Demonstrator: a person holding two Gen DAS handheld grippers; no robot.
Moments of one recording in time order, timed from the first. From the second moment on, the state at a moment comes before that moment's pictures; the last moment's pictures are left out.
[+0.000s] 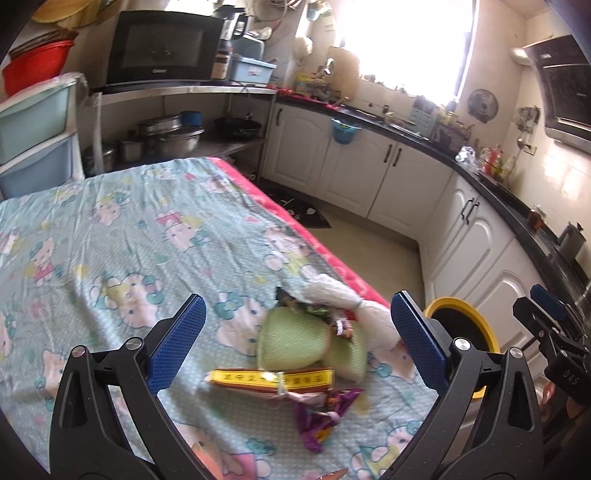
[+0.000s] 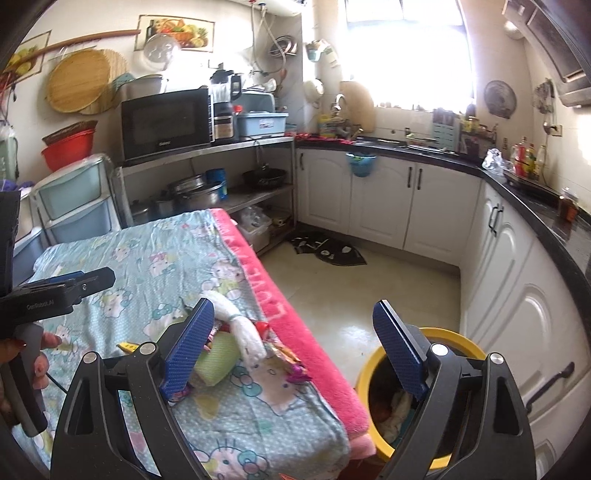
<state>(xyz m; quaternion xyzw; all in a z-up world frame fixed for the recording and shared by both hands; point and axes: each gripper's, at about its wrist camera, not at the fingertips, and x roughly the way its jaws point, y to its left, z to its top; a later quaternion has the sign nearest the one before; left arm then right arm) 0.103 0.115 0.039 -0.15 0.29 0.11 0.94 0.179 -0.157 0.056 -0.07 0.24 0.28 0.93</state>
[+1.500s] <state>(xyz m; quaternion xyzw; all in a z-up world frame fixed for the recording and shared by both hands) 0.106 0.184 -0.087 -0.44 0.39 0.09 0.80 0.254 -0.065 -0.056 -0.11 0.38 0.34 0.85</state>
